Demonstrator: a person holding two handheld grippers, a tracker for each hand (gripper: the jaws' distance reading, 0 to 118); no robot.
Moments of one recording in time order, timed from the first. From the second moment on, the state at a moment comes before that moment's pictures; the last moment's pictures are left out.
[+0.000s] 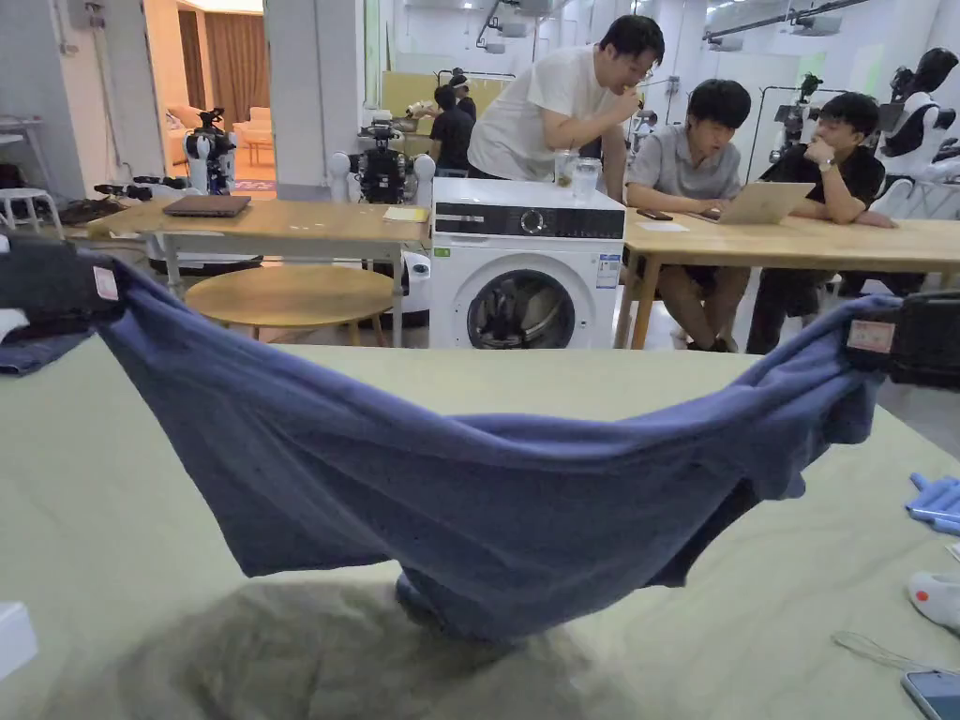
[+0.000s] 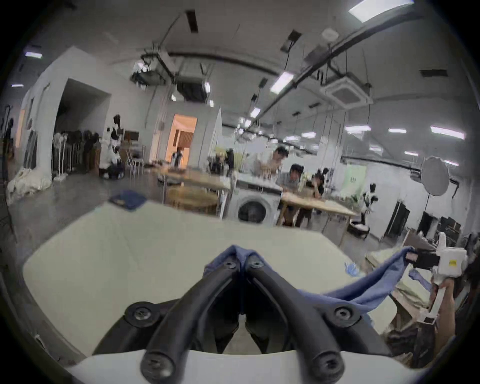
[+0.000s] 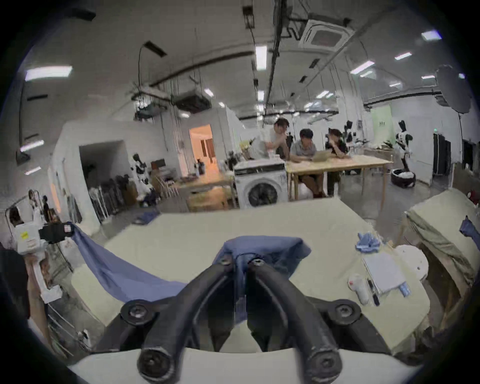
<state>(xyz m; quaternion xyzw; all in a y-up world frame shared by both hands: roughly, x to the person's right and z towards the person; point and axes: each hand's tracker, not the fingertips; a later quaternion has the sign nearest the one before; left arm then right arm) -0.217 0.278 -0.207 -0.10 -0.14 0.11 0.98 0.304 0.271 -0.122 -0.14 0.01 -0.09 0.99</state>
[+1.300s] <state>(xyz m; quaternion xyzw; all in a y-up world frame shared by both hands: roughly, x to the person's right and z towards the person) -0.190 0.357 -0.582 0.00 -0.07 0.13 0.99 0.316 0.386 -0.479 -0.01 -0.07 0.03 1.00</state>
